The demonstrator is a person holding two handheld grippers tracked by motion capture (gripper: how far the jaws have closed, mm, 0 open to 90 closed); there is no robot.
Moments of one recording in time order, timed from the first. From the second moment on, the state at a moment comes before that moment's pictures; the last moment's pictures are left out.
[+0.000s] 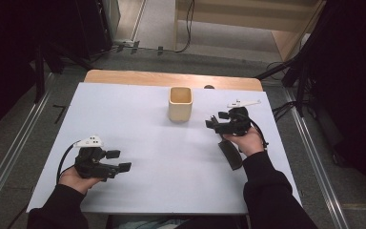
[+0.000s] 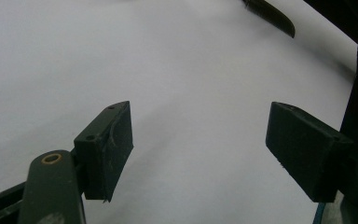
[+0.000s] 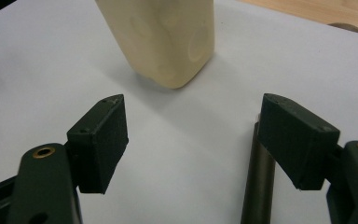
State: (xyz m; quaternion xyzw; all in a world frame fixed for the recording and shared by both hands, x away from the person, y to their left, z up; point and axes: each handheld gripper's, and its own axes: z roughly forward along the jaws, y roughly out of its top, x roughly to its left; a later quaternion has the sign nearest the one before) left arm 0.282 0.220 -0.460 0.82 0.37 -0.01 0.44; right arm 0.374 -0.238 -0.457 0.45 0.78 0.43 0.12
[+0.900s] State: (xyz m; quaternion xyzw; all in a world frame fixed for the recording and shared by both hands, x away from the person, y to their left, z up) left arm 0.282 0.221 -0.460 0.82 0.37 -0.01 0.43; right arm 0.403 -0.231 -0.480 0.48 0.78 0.39 0.12
